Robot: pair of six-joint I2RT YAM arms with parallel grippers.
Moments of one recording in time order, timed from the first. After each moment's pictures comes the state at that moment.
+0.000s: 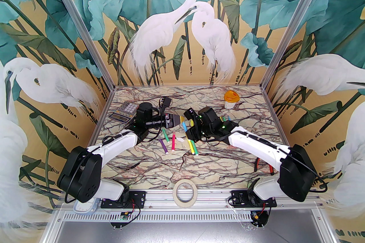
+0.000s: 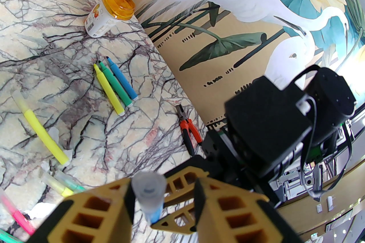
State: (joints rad) left arm -0.42 1.44 0.81 0.32 0.84 -0.65; right arm 0.73 1.46 1.04 -0.38 -0.32 0.14
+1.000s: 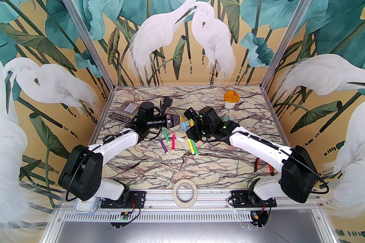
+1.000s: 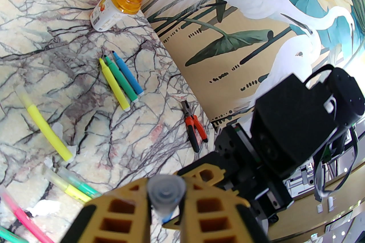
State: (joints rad) left arm -0.42 1.46 0.84 0.26 0.83 -0.62; right arm 0.73 1.44 1.04 -0.37 -0.31 0.12
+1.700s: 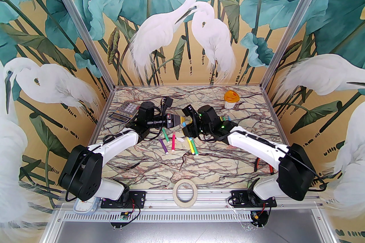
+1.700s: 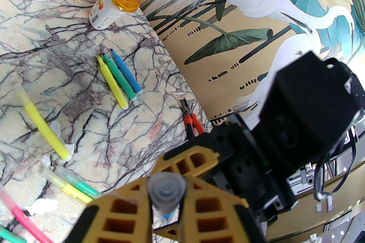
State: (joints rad) left arm -0.43 1.45 0.84 0.25 0.83 -0.62; right arm 0.73 1.47 1.04 -0.25 -0.30 0.11
